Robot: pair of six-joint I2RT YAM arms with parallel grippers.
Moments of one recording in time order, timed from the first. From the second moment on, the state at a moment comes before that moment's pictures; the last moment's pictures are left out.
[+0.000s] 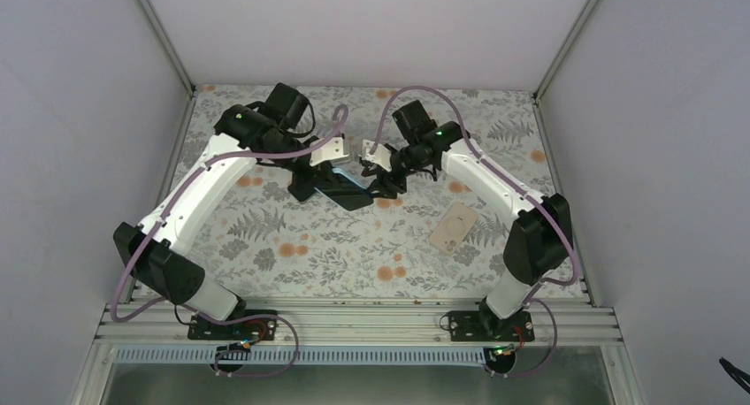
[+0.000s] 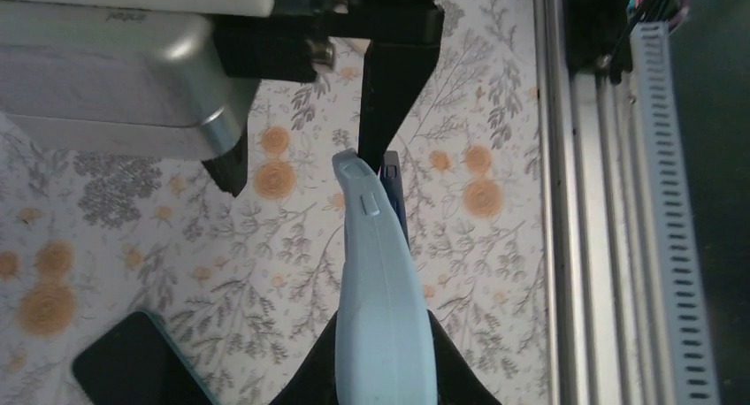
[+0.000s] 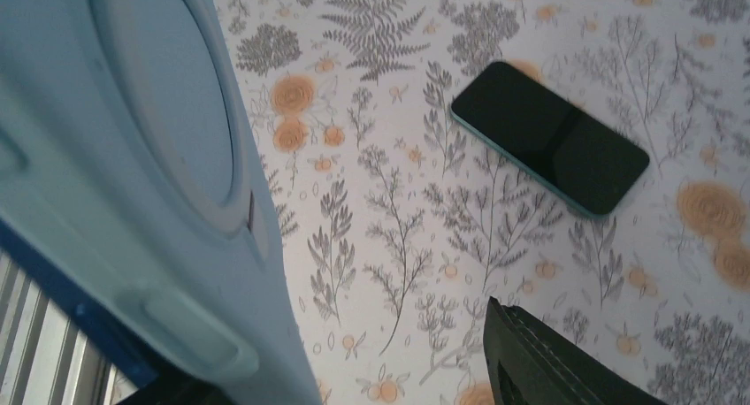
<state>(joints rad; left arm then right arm) -0.51 1.52 1.64 -1.27 0.60 0.81 0.58 1.69 1.49 -0.90 -0.65 -0.80</state>
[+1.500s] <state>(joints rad) -0.42 1.53 2.04 -0.98 0.40 0.72 0.30 1.81 1.70 -0.80 -1.17 -0.45</state>
